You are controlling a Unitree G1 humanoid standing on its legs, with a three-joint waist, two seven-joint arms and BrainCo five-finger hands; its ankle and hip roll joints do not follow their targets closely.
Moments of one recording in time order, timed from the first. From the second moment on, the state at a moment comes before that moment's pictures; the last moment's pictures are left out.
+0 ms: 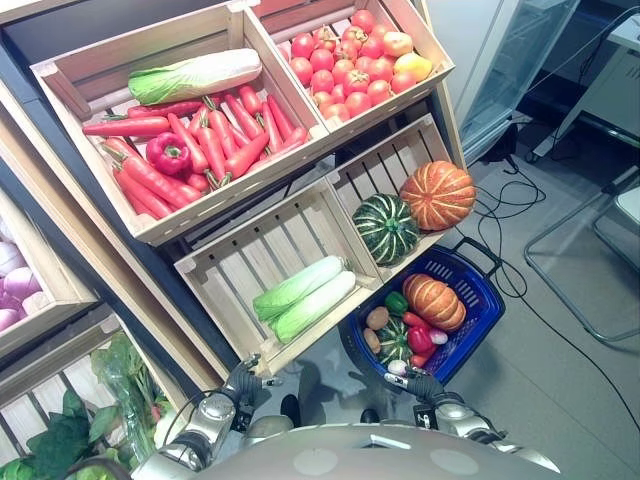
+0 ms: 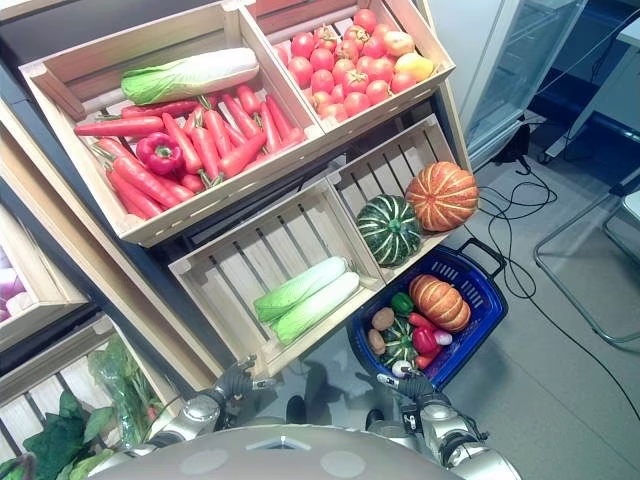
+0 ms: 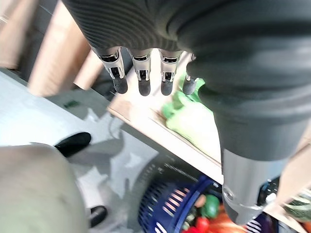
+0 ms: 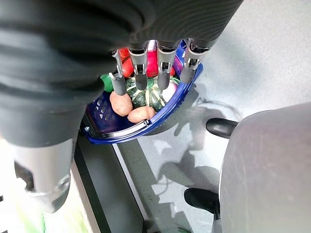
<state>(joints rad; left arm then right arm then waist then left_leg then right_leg) -0.04 0.22 -0.36 1.13 -0.08 -0.24 -0.02 -0.06 -0.19 0.32 1.21 0.22 -0.09 -0.04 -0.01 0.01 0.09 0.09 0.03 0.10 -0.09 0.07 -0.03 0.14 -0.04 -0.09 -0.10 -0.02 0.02</state>
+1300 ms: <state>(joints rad) -0.71 0.44 -0.55 0.97 0.31 -0.15 0.77 -0.32 -0.29 0.39 1.09 0.45 -0.19 -0.13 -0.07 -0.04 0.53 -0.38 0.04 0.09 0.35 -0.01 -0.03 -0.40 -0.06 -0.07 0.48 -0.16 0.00</state>
